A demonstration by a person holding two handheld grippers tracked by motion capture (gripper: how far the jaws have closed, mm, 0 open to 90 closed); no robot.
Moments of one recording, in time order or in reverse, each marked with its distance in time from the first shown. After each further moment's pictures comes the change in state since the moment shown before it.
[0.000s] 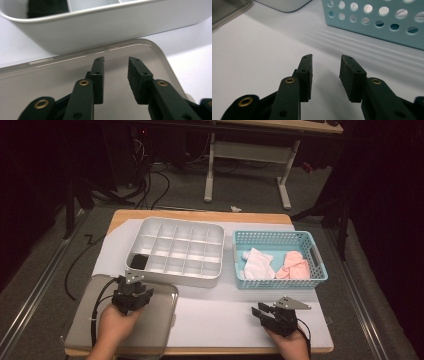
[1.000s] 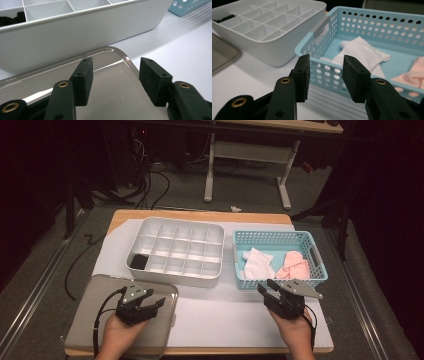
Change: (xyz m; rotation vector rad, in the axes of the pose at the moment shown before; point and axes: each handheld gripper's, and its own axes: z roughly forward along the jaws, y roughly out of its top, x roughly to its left) left arm -0.010 -0.026 -0.003 -0.192 -0.179 0.104; right arm 0.015 0.067 -0.031 -0.185 -0.181 -0.029
